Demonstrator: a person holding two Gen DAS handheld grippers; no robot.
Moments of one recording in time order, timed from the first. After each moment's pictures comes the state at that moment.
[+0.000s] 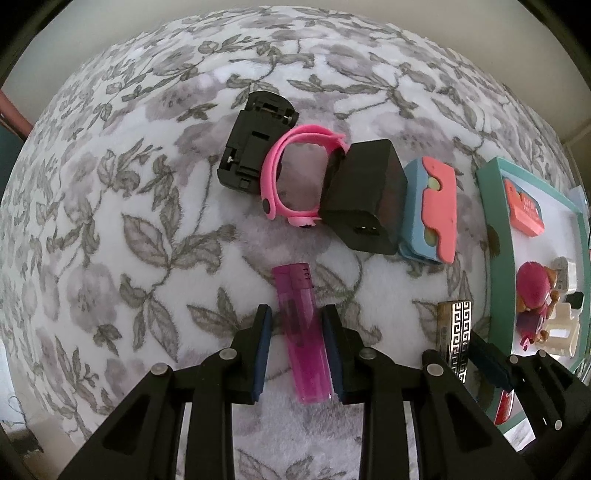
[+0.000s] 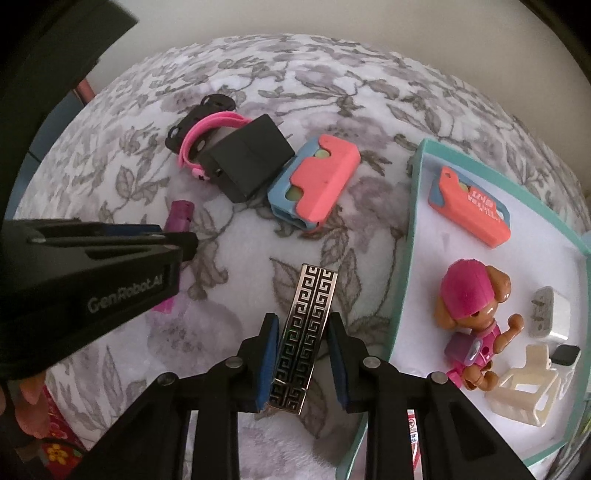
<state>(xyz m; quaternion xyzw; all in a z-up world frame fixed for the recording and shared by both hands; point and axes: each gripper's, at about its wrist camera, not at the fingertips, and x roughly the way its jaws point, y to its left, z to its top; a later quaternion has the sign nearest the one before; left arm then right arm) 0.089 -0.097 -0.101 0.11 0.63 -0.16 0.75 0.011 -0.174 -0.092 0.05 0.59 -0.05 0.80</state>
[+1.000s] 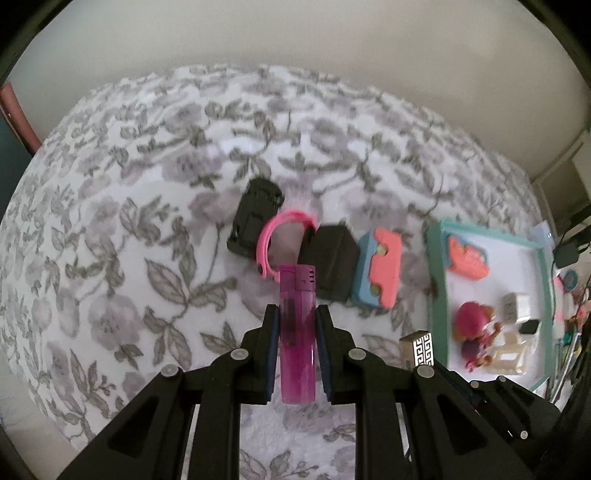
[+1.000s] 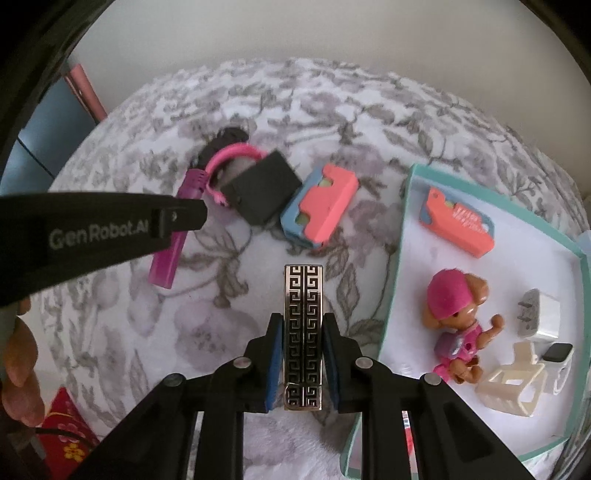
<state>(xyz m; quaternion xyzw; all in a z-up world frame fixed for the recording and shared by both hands) 0.086 -0.088 -0.028 0.06 0.57 -0.19 0.80 -0.007 -0.188 -0.058 0.08 0.56 -0.04 0.83</state>
